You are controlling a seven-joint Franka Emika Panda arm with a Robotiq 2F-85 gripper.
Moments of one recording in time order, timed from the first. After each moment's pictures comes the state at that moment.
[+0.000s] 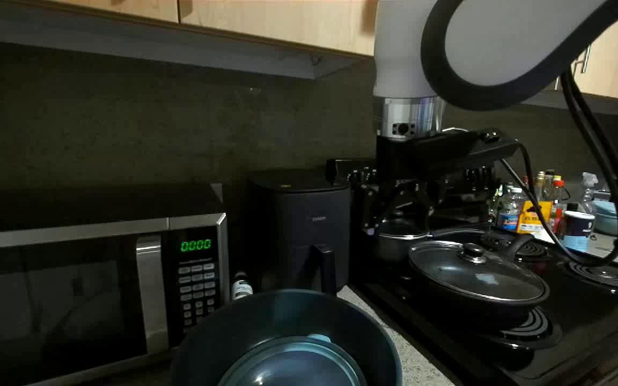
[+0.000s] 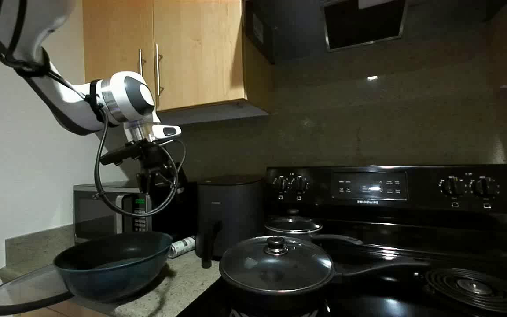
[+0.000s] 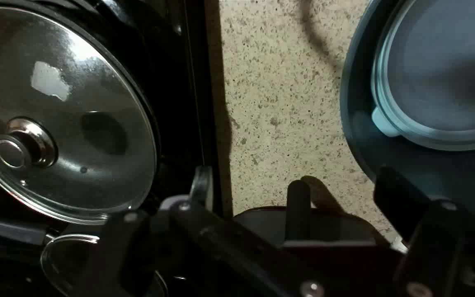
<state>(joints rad) 0.00 -0.20 0.41 -2.26 -0.23 2.17 0.58</state>
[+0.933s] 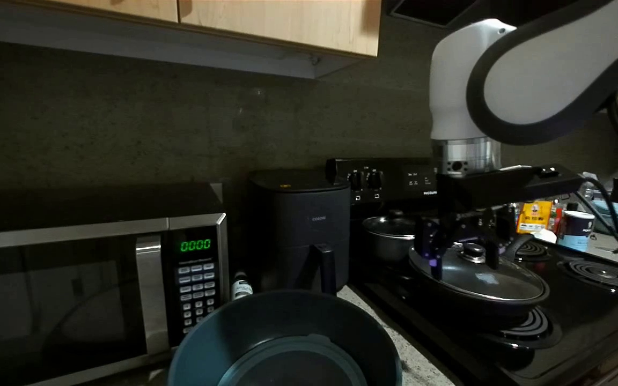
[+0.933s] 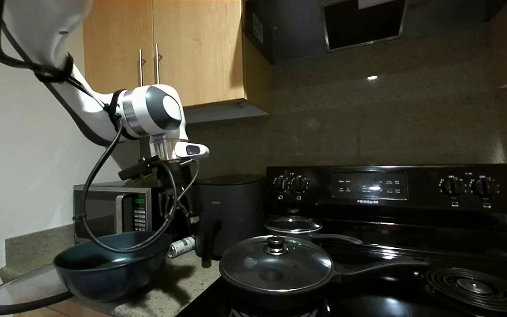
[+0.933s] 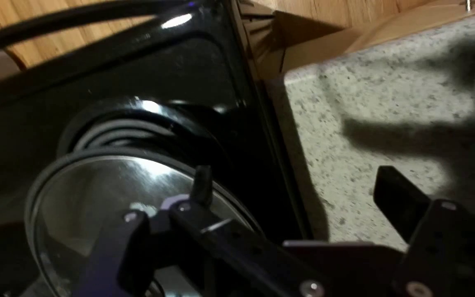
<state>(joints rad) 0.04 -0.26 0.20 -2.44 -0.15 2.13 0.67</state>
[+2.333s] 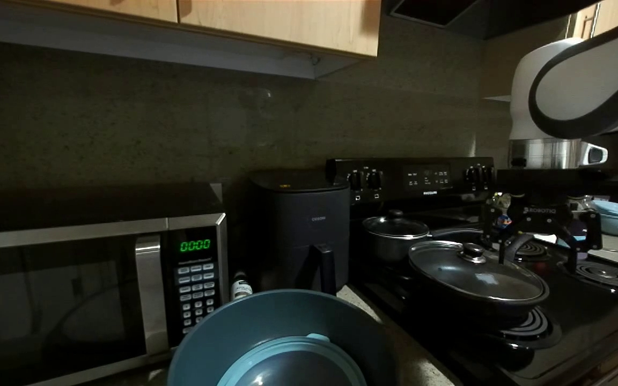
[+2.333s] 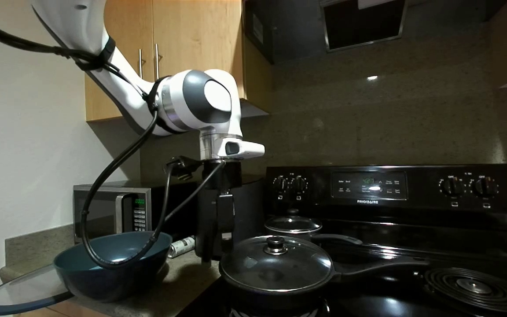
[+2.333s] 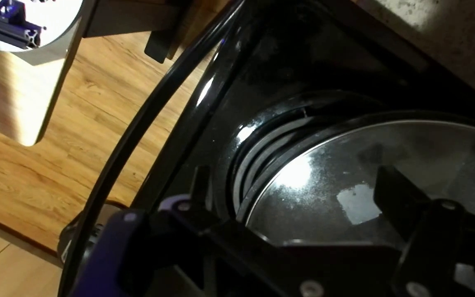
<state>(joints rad) -0.14 -0.34 0.04 -2.52 -0.10 2.12 0.99</state>
